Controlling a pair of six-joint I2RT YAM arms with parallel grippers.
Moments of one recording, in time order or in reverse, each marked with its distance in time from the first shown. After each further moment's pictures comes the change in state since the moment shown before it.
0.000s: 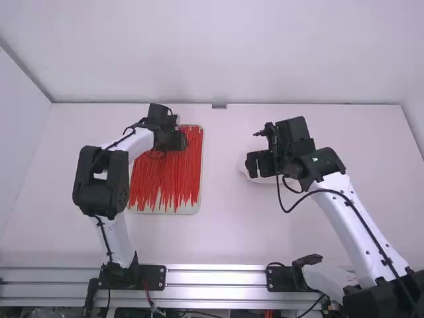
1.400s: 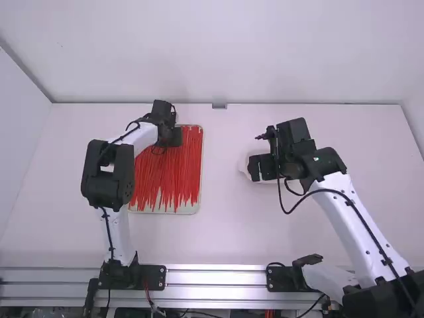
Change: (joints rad) left arm -0.004 0.100 0.124 -0.060 -0.184 0.003; right arm -0.014 0.000 0.000 -0.062 0.000 0.006
